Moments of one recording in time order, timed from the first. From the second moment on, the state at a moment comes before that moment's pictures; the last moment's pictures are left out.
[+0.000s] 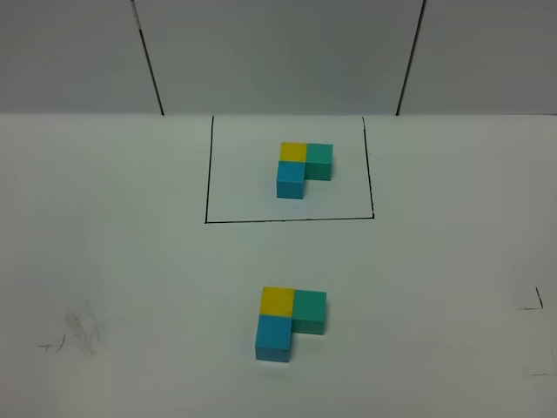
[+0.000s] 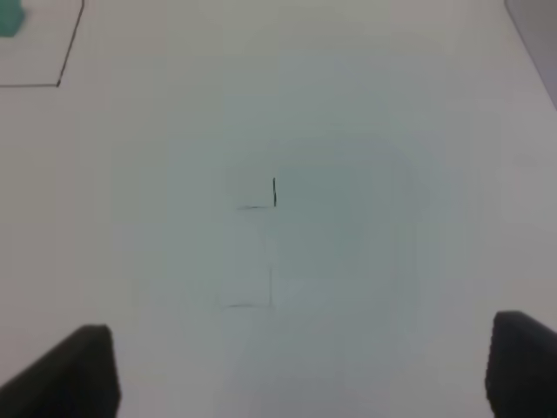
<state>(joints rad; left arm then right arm) 0.00 -0.01 -0.50 0.08 1.07 -0.06 -0.02 -0.01 -0.51 -0.05 1.10 0.00</state>
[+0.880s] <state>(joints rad) 0.00 -0.01 -0.50 0.08 1.07 -0.06 -0.01 -0.01 -0.49 -0.05 1.07 -0.01</state>
